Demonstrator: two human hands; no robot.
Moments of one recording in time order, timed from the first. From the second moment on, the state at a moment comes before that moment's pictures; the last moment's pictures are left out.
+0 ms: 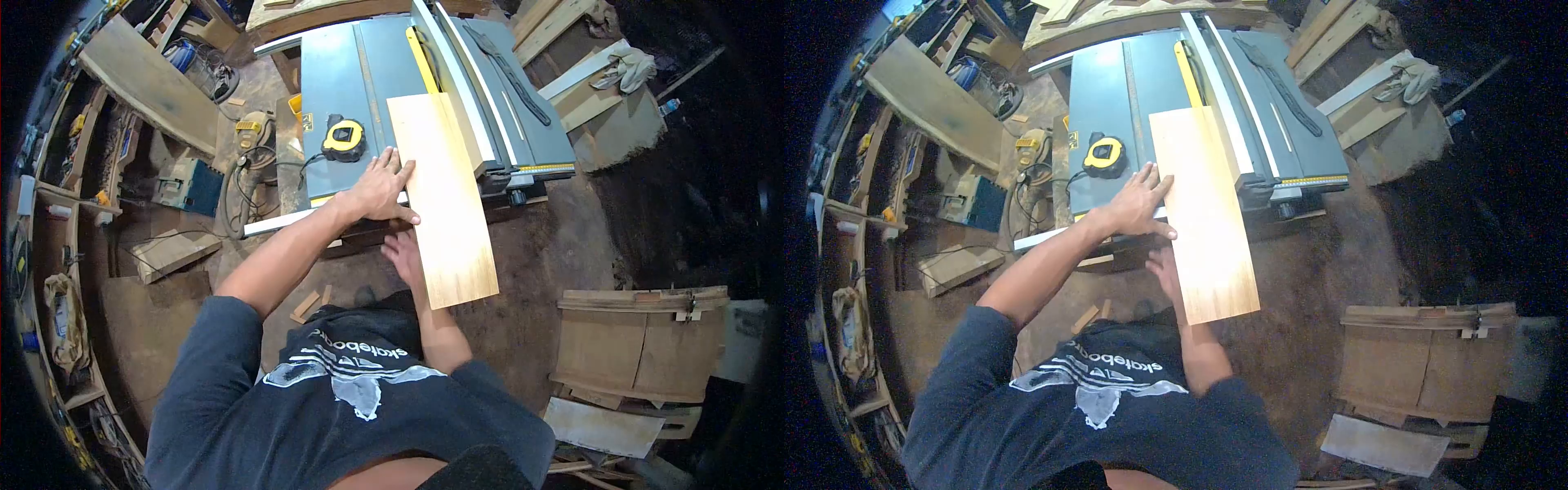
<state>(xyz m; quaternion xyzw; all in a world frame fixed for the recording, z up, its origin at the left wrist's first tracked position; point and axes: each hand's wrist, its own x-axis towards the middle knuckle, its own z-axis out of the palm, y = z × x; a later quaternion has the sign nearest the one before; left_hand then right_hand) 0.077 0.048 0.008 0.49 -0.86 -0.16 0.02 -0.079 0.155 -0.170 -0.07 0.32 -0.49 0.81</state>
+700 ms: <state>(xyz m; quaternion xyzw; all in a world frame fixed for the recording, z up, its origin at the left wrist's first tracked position) 0.069 -0.006 0.041 0.52 -0.82 -0.21 -0.09 -0.133 0.259 -0.072 -0.20 0.41 -0.52 0.72</state>
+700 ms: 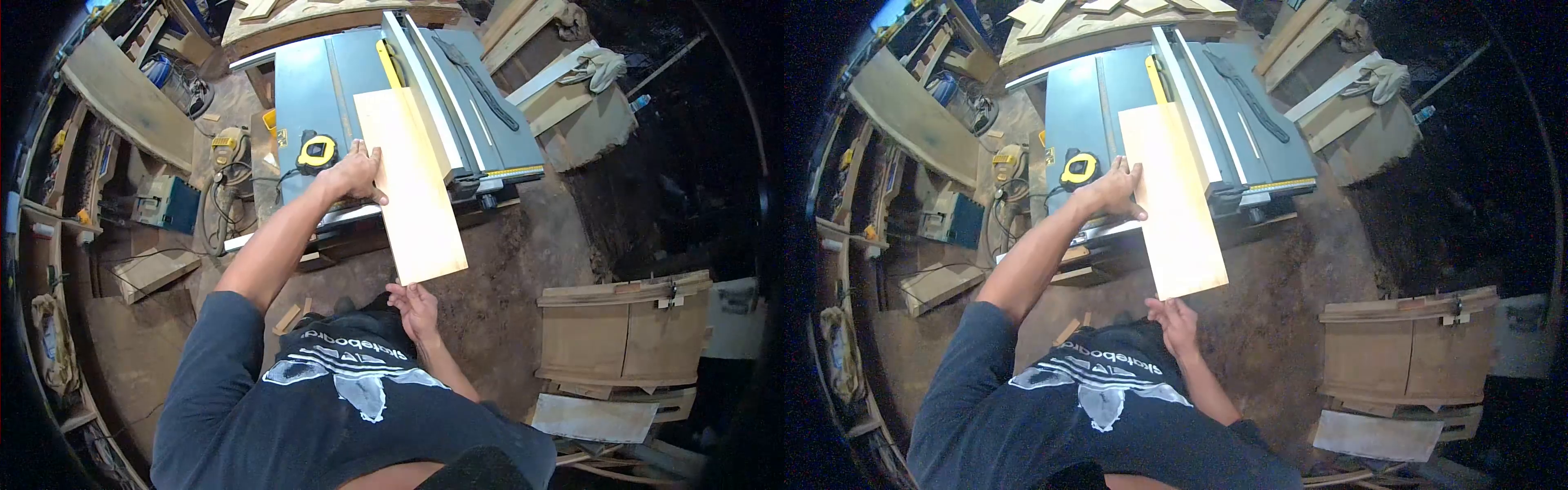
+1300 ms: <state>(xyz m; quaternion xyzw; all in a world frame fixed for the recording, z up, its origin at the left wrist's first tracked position) 0.074 -0.048 0.050 0.57 -0.78 -0.22 -0.12 -0.098 0.209 -0.074 -0.18 0.42 -0.57 0.68</state>
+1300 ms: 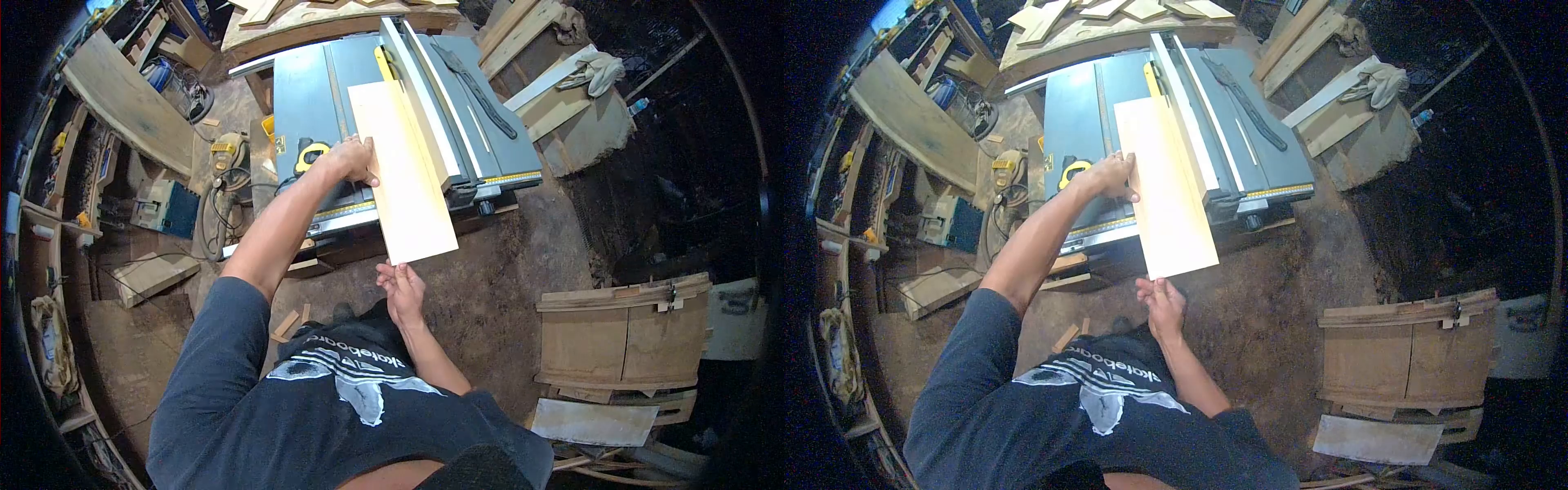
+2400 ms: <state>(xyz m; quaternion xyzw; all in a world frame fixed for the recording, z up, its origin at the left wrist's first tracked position) 0.078 0.027 0.017 0.48 -0.87 -0.10 0.00 -0.062 0.101 -0.049 -0.04 0.58 -0.49 0.65</state>
